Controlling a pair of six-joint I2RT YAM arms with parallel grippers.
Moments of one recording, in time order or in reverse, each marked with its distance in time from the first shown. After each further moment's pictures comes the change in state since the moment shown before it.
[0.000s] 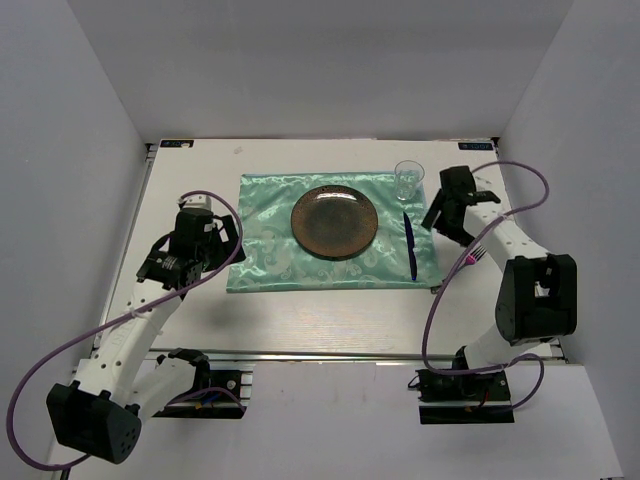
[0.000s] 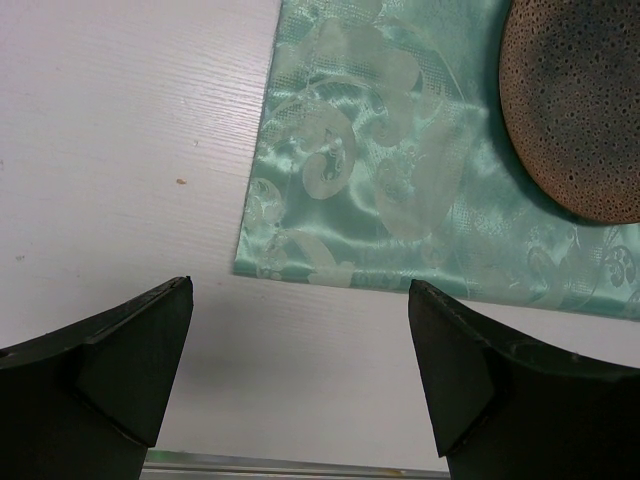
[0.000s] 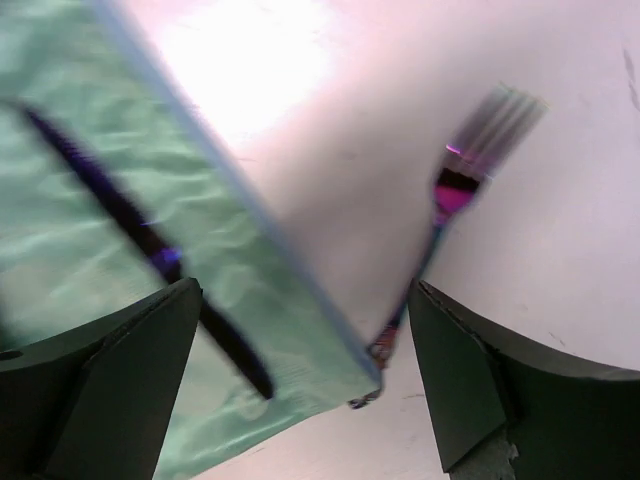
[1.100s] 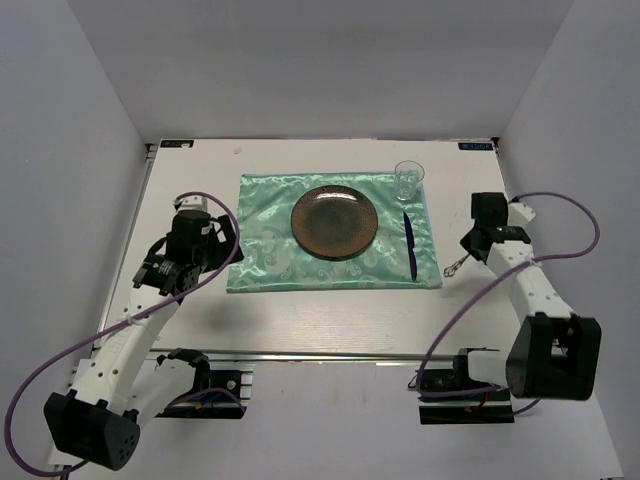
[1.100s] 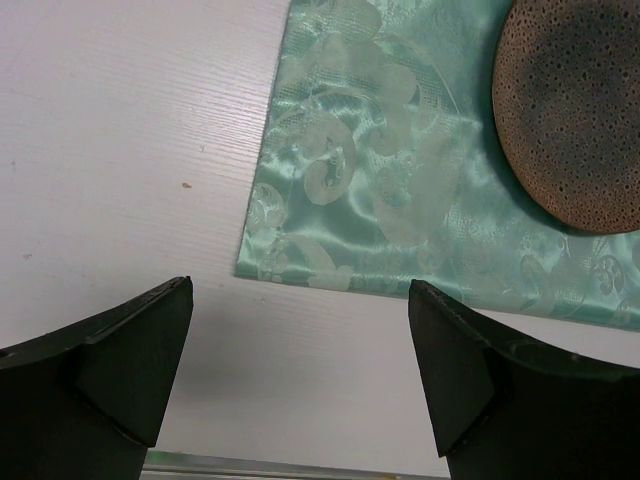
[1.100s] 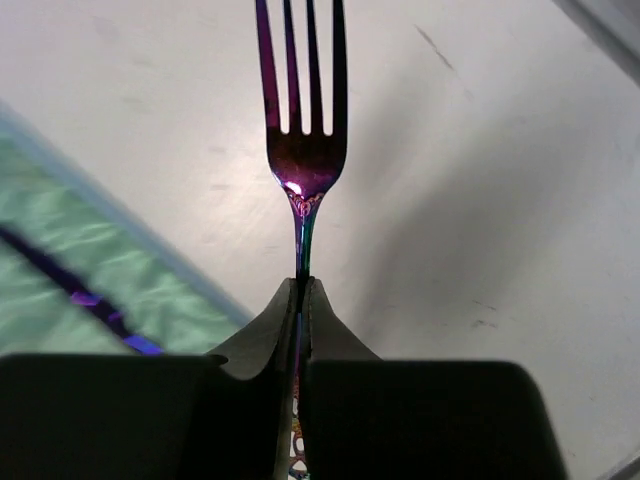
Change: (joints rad) left arm 0.000 -0.035 -0.002 -0.002 -0.009 -0.008; right arm -0.159 -0.283 -0.315 0.080 0.131 0.200
